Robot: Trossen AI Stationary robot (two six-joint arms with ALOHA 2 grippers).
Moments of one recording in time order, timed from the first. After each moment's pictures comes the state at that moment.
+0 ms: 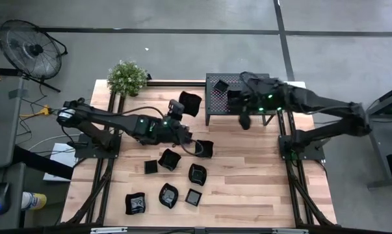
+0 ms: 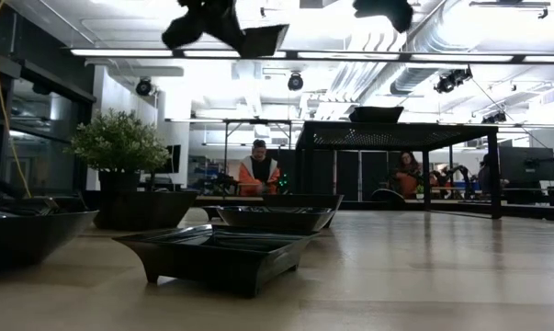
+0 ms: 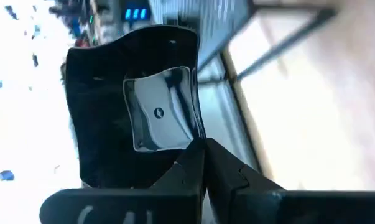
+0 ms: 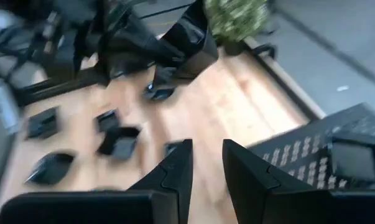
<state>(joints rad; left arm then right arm) -0.18 1.51 1.36 -0.73 -1.03 0.77 -0.17 1.15 1.23 -0.57 0.05 0.20</state>
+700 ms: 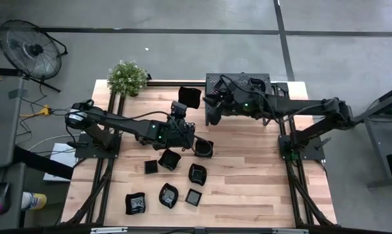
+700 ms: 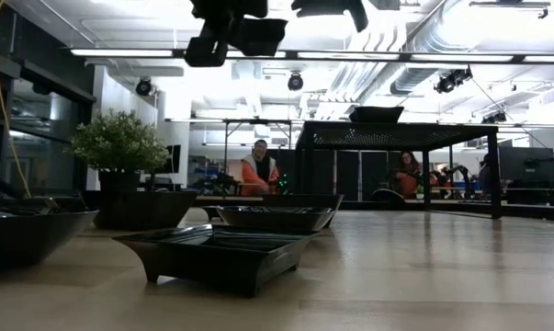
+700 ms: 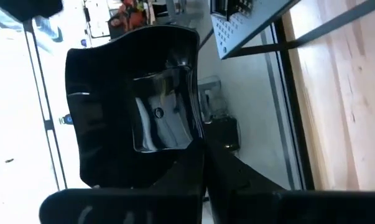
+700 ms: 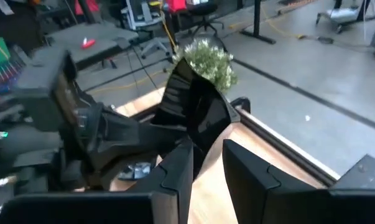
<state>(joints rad) -0.18 1.62 1.36 -0.59 -1.32 0.79 -0.08 1.40 1.29 -0.20 0.35 0.34</state>
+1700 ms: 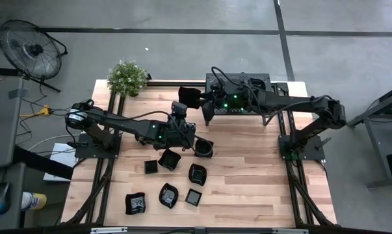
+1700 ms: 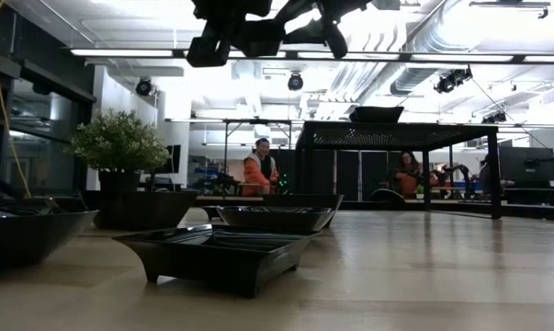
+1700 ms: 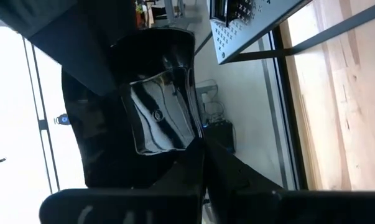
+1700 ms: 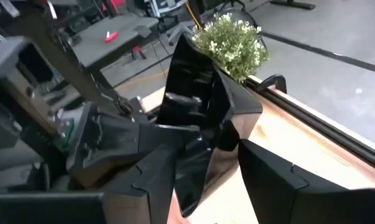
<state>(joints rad) -0.18 1.62 1.36 -0.57 -1.30 0.78 -0.19 1.49 1.29 -0.11 0.10 0.44</state>
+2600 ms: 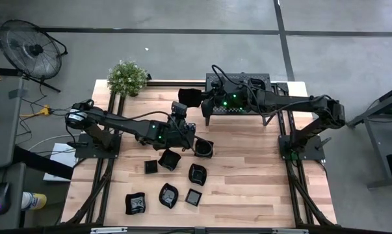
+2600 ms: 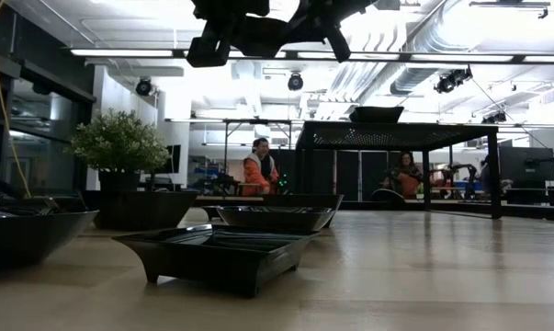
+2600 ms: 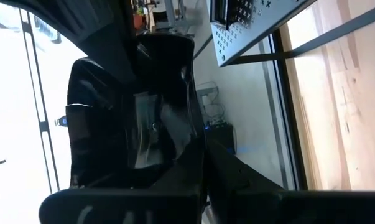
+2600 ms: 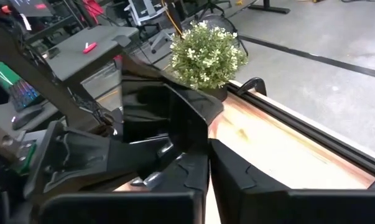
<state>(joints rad) -0.18 1.62 1.36 -0.57 -1.29 0.78 -0.19 1.49 1.29 -0.12 0.17 0.47</state>
